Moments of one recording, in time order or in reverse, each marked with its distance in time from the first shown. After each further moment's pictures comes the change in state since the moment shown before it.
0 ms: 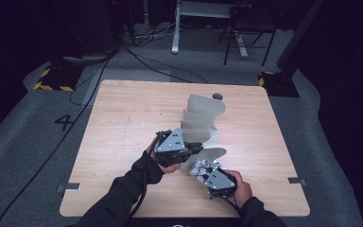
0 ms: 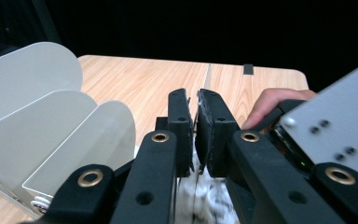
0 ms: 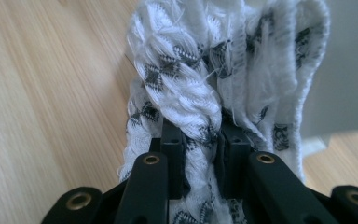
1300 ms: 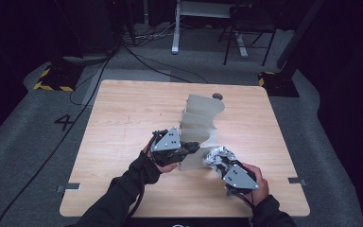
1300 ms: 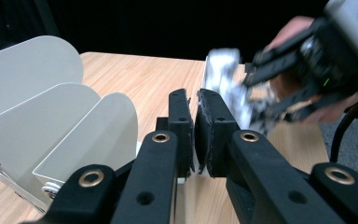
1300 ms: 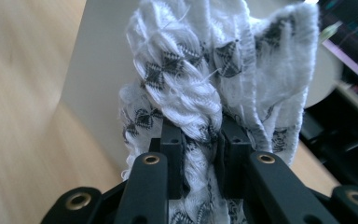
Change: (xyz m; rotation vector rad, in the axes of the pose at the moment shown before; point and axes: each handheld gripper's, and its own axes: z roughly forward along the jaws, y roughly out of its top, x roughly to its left) left arm 0.004 -0.005 -0.006 -0.010 -0.006 -0.025; right arm -0.038 0.010 -0.054 -0.131 -0.181 0.030
